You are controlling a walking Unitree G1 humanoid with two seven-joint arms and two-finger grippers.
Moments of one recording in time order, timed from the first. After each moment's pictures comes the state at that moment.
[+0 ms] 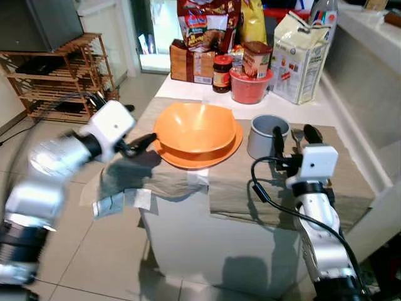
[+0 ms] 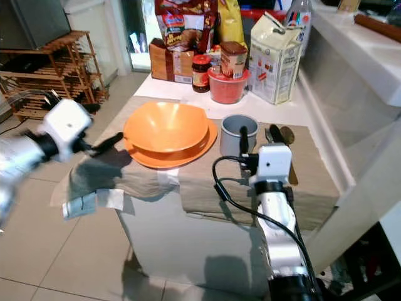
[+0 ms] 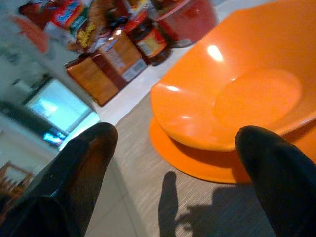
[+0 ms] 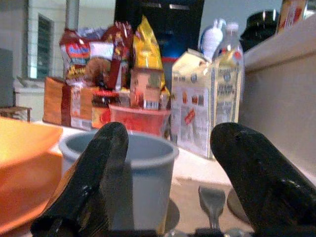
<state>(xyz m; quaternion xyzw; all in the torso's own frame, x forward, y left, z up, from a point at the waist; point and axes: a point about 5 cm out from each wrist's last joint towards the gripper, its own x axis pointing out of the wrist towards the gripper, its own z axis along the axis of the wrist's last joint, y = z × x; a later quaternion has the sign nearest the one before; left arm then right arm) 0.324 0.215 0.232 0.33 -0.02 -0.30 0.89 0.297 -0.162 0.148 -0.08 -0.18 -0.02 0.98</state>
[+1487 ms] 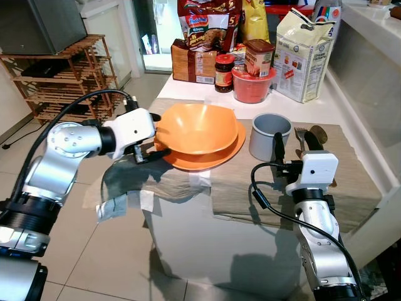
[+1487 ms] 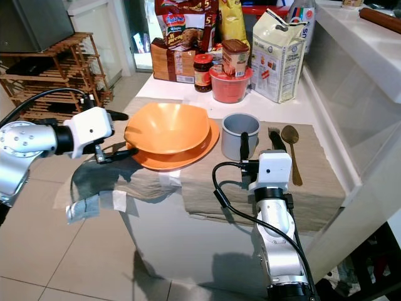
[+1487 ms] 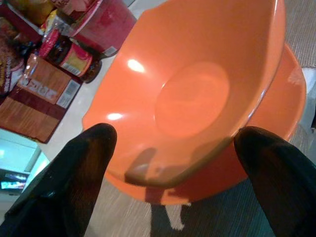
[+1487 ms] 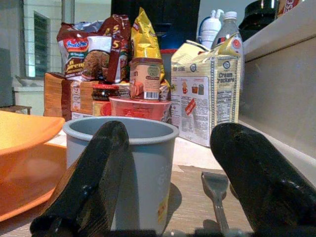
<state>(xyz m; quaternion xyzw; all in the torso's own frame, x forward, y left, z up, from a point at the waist) 0.343 0.191 0.227 0.41 0.00 -0.43 0.81 0.291 -0.160 0.144 -0.08 -0.18 -0.02 0.98</state>
